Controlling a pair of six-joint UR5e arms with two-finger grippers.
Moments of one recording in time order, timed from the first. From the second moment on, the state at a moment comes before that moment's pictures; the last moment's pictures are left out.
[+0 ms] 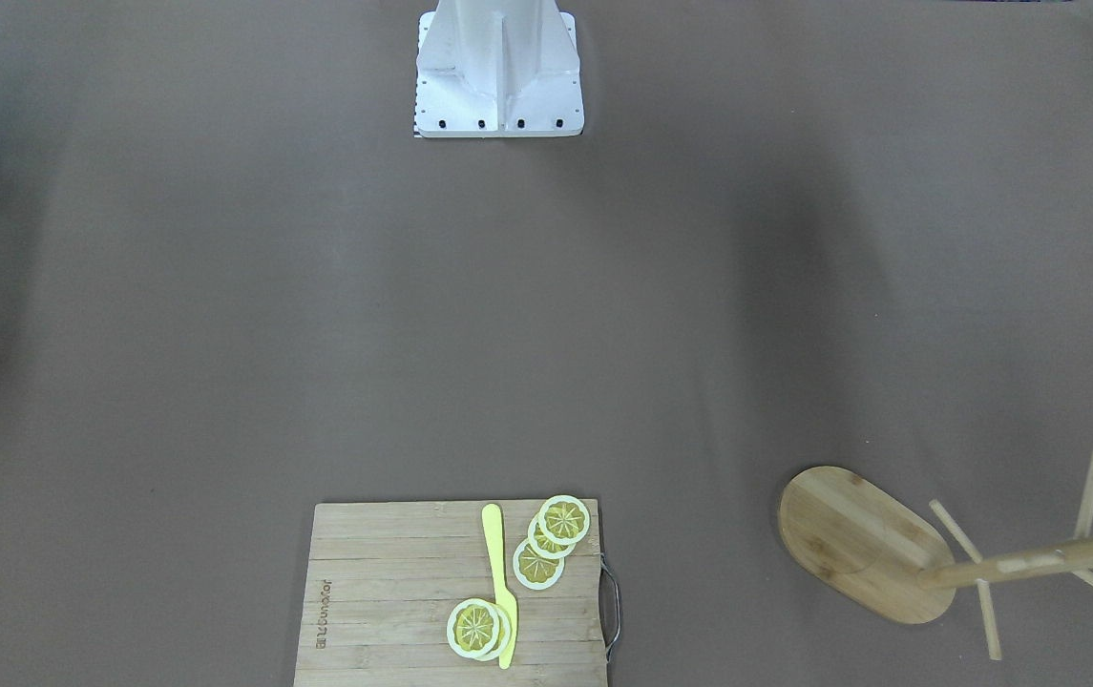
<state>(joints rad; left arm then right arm) -1.54 -1.56 -1.71 -2.02 -2.30 0.04 1.54 -1.75 1.85 -1.50 2.30 0.05</state>
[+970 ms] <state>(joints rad) -1.54 -1.55 -1.72 -2.07 -2.35 0.03 1.39 -1.73 1.58 -1.09 2.30 0.28</state>
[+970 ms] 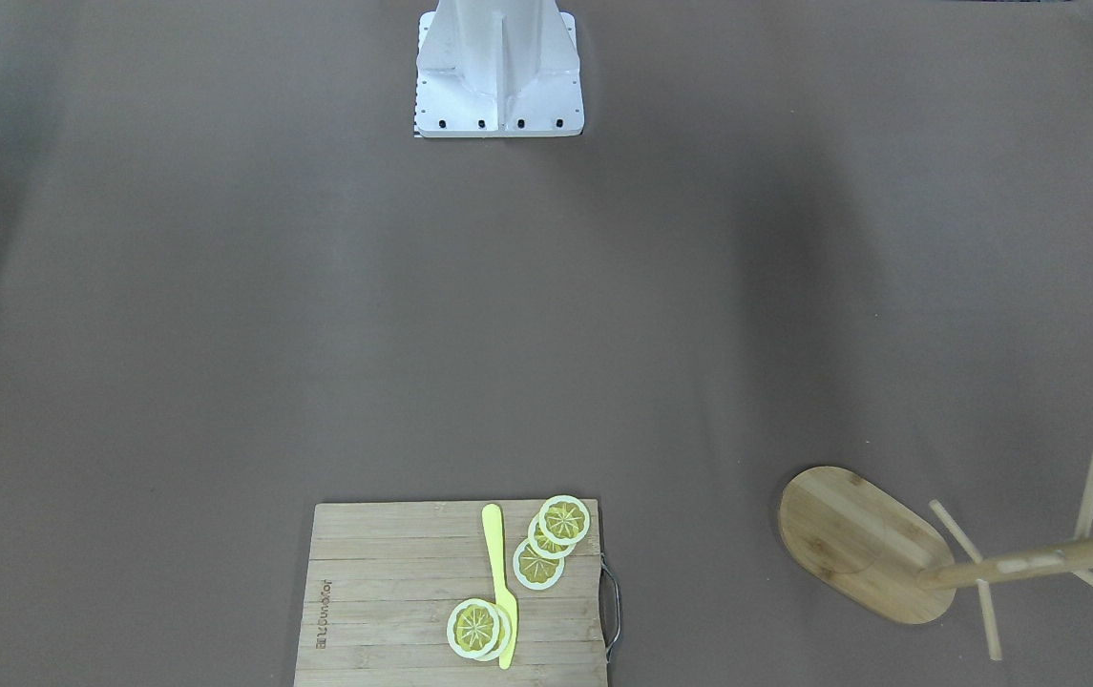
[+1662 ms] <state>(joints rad) -1.54 -1.52 -1.72 -2.11 -2.36 0.03 1.35 -1.76 1.56 -1.05 2.29 0.27</state>
